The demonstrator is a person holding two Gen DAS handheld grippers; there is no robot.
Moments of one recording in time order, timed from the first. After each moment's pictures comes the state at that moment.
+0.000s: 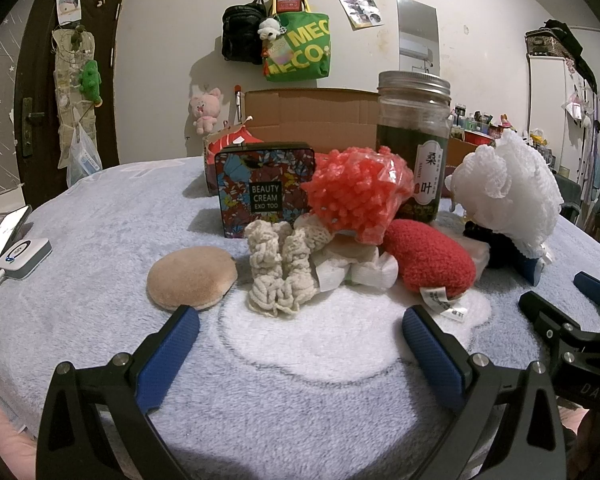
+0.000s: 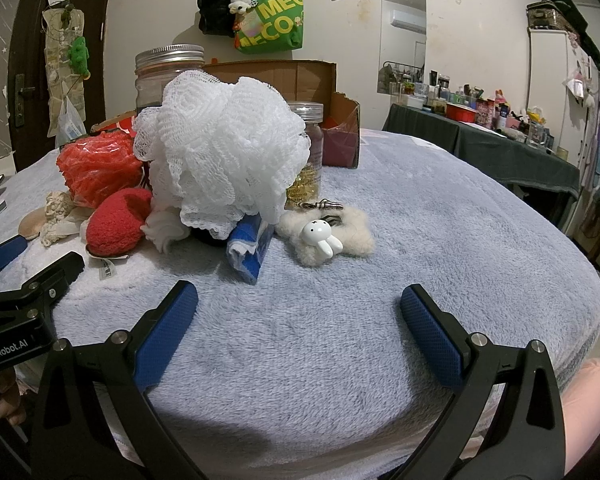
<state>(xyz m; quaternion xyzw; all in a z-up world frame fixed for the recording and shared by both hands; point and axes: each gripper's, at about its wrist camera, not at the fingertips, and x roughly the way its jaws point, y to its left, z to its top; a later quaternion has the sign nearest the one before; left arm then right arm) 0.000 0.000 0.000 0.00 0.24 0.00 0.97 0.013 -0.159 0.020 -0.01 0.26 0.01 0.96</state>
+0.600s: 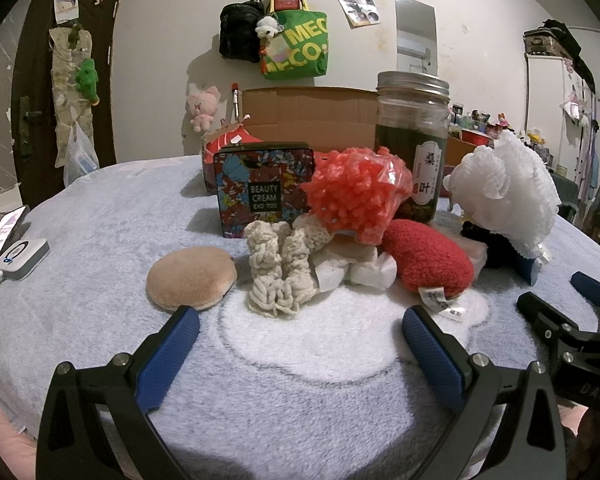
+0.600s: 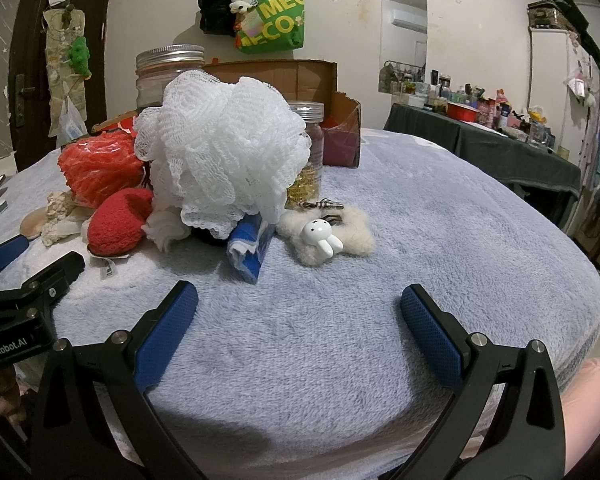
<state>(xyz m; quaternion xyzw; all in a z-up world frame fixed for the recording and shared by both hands) 0.004 0.002 0.005 -0.01 0.25 -0.01 0.97 0.013 -0.158 0.019 -0.01 0.27 0.02 0.96</state>
